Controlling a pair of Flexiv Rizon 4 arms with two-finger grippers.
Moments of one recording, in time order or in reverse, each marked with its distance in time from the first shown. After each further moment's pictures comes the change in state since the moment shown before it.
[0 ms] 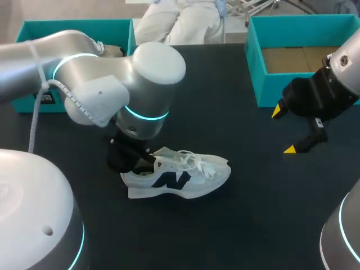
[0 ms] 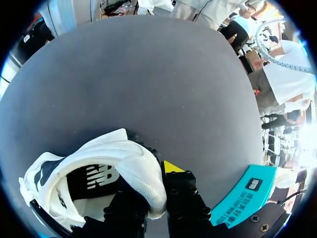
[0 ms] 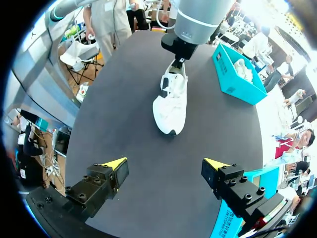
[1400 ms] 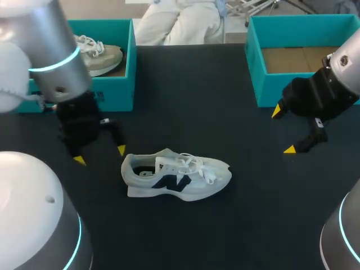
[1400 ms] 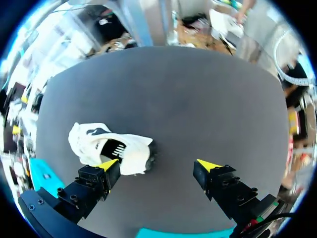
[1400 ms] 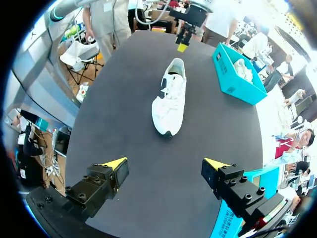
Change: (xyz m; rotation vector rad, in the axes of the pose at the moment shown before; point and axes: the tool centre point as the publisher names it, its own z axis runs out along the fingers) left arm 0.054 -0.044 -0.069 0.159 -0.557 -0.510; right arm 0.000 0.000 0.000 0.000 0.000 0.000
